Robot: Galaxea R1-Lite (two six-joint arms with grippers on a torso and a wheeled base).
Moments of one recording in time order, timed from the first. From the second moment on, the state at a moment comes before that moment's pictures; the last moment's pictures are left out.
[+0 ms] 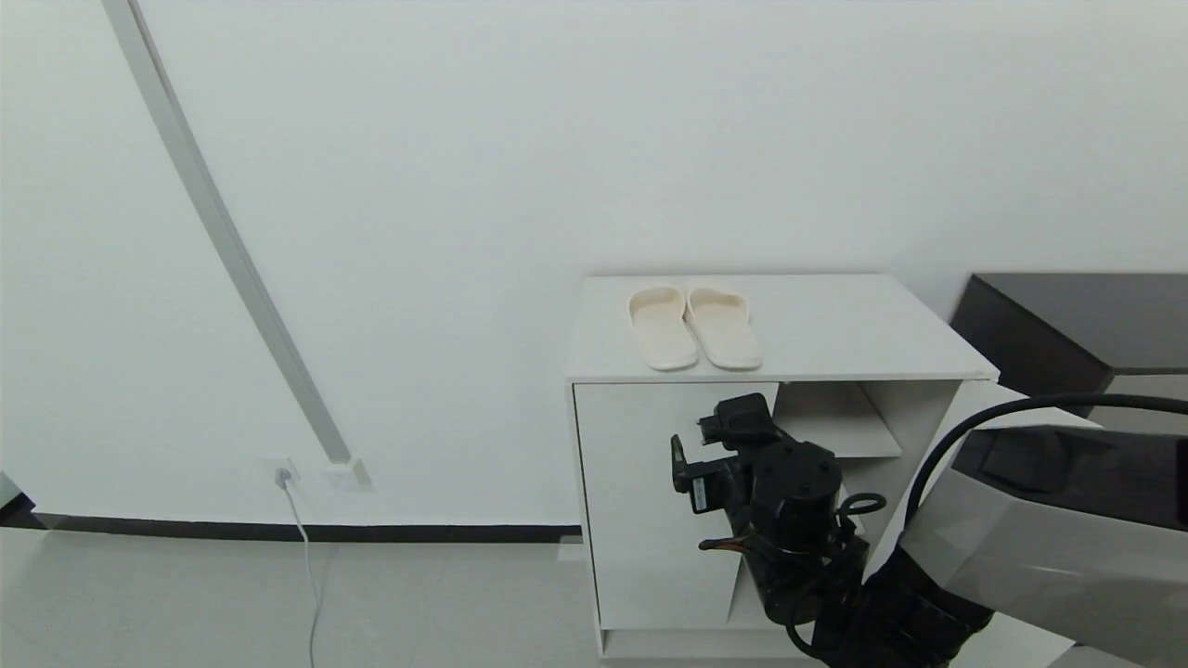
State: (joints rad) left arm 0.00 0.00 0.00 0.00 -0.05 0.01; right arm 0.80 2.24 -0.81 -1.40 -0.66 -0.09
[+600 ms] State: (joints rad) left arm 0.00 0.00 0.00 0.00 -0.05 0.01; right arm 0.77 2.24 -0.82 -1.41 -0.61 -0.09
